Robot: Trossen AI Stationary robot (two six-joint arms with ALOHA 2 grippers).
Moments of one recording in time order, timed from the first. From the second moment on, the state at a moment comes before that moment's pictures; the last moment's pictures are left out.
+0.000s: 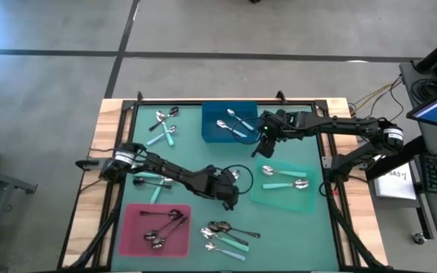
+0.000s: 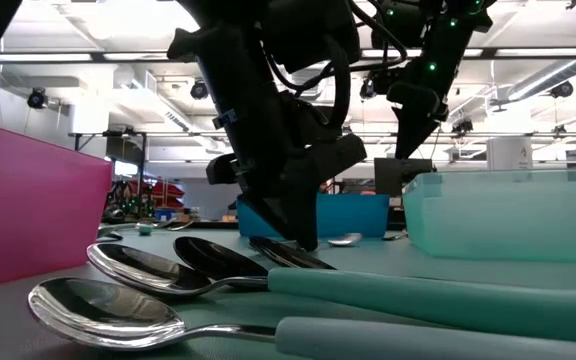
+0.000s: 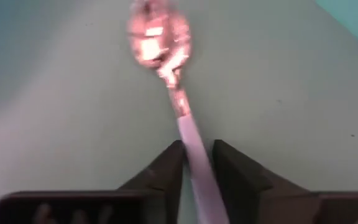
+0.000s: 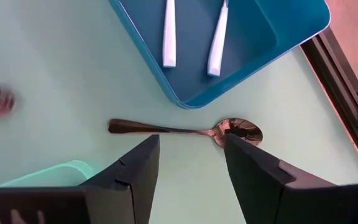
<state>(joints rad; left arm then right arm) -0.23 2.16 1.43 -0.53 -0.37 -0.77 -0.29 1.41 1.07 -0.79 0.23 0.14</state>
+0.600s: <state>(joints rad) -0.23 1.98 1.35 -0.65 -0.52 -0.73 -0.29 1.34 1.07 -0.82 0.21 0.17</state>
